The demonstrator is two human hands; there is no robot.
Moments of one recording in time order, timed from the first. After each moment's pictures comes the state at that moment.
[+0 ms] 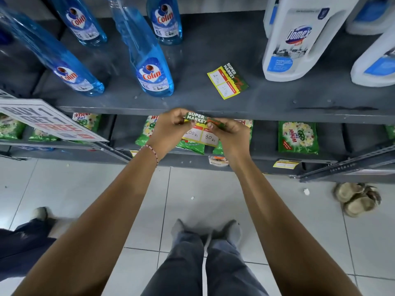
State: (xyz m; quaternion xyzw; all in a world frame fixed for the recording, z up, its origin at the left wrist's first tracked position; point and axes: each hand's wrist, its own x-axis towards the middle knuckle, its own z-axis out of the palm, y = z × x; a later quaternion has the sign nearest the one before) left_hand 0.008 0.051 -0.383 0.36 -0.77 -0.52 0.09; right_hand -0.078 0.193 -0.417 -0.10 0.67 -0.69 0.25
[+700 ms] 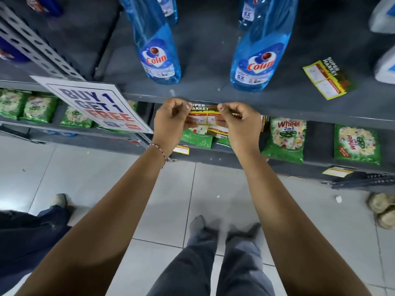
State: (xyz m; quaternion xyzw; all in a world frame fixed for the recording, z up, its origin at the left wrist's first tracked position) left_hand 0.127 -0.114 -0.405 0.41 -0.66 -0.59 0.22; right_hand 0.025 0.011 -0.418 -0.15 0.73 -0.64 0.19
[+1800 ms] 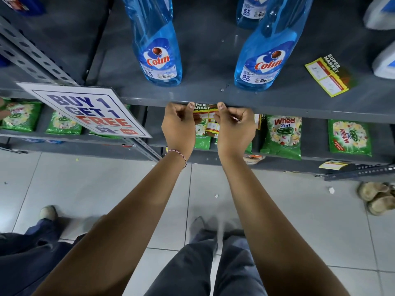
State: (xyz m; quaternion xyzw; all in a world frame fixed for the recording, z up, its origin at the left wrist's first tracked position) left_hand 0.107 -0.111 -0.434 0.48 -0.61 -0.55 0.30; right_hand 0.057 -0.030 -0.431 0.05 0.71 -0.70 0.05
